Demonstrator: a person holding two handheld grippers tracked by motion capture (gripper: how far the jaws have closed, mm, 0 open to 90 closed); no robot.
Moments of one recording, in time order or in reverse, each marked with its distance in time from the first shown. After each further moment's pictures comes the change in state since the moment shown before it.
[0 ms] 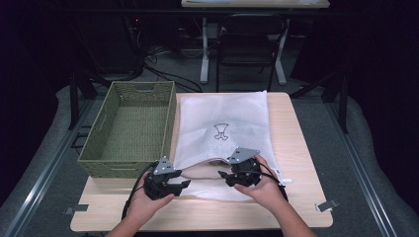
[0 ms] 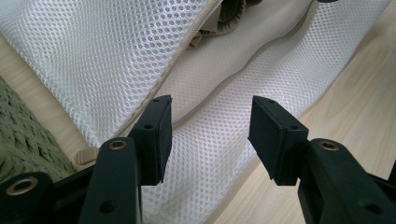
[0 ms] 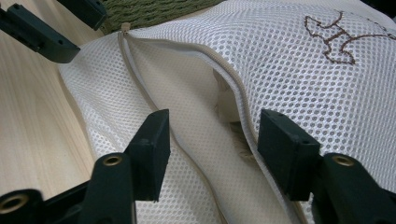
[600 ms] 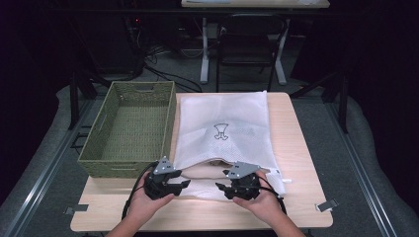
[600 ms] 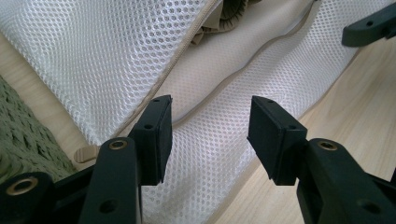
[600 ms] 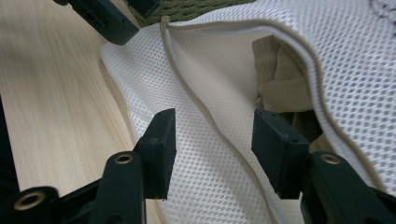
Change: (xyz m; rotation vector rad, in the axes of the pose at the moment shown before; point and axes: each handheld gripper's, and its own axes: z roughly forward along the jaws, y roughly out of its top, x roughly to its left) left arm 0.001 -0.002 0.003 0.004 0.003 -0.006; right arm 0.027 -0.023 0.000 -0.052 0.063 -0.018
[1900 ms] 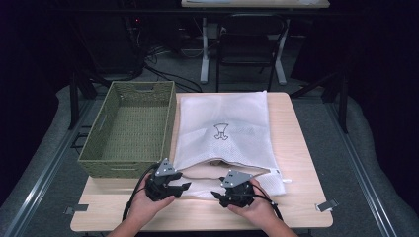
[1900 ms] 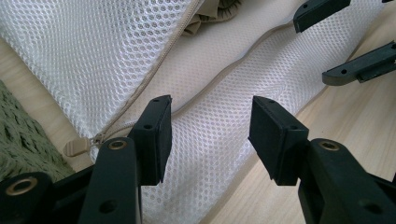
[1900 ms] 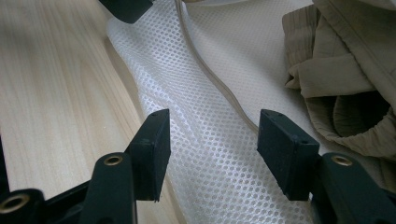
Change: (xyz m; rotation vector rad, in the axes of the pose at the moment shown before) left arm -0.001 -0.005 0.005 0.015 -0.007 0.001; right arm 0.016 -0.020 0.023 0.013 0.013 -0.008
